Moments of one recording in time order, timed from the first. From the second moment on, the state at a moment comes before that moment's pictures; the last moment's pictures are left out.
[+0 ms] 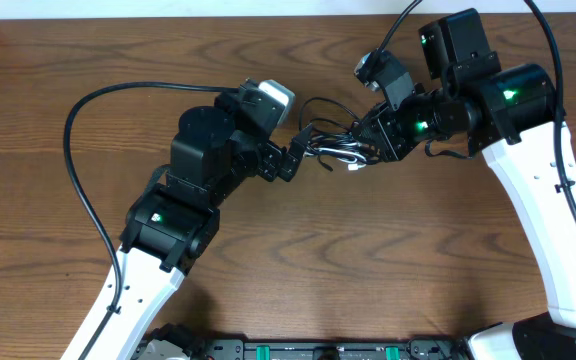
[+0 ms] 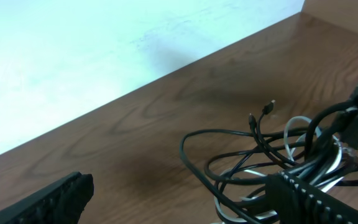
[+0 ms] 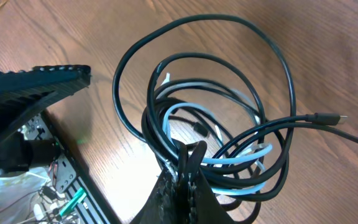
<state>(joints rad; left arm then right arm) -0.45 1.14 1.08 -0.33 0.14 0.10 0.36 1.62 1.82 -1.27 -0.51 -0.19</state>
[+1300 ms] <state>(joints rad) -0.45 1.14 1.08 -0.38 0.25 -0.37 0.42 1.62 1.82 -1.11 -0.41 -0.20</state>
